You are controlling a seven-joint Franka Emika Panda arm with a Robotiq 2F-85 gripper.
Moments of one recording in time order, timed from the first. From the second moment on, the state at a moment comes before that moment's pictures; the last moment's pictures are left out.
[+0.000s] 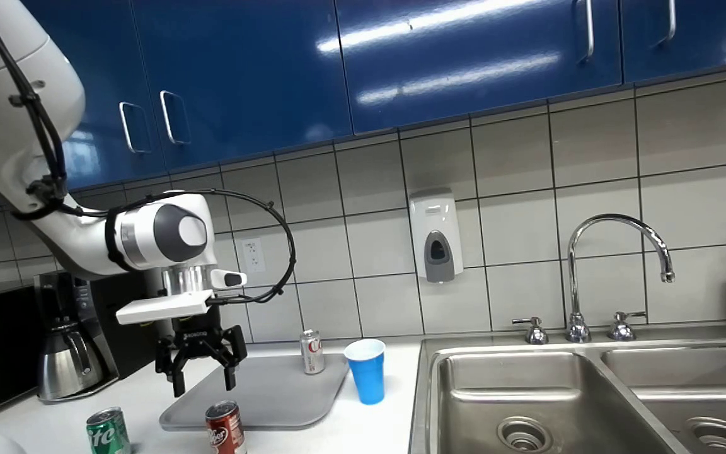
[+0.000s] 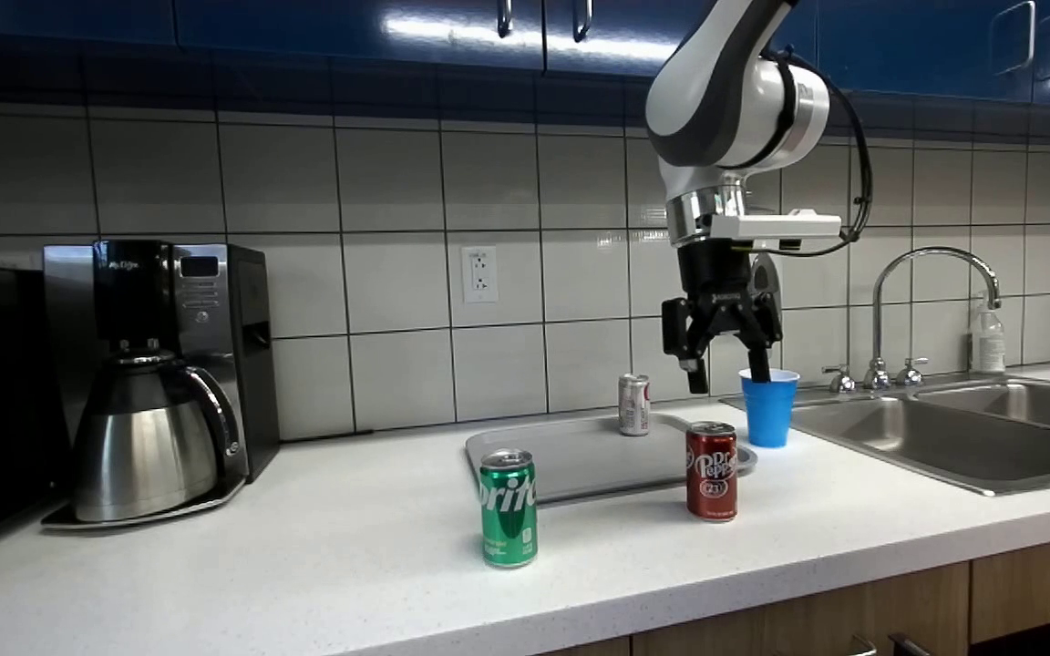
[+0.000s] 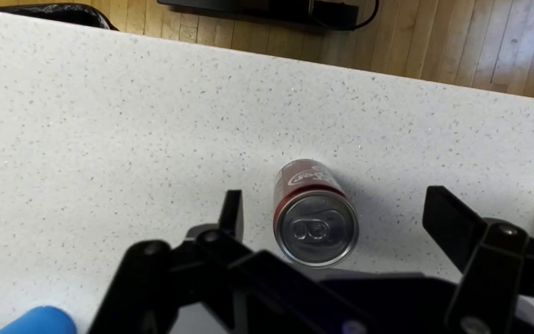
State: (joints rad) arm 0.15 -0.15 0.08 -2.50 0.00 2.20 0.00
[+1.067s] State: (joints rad) arm 0.15 -0.03 0.08 -2.53 -0.09 2.37 0.12
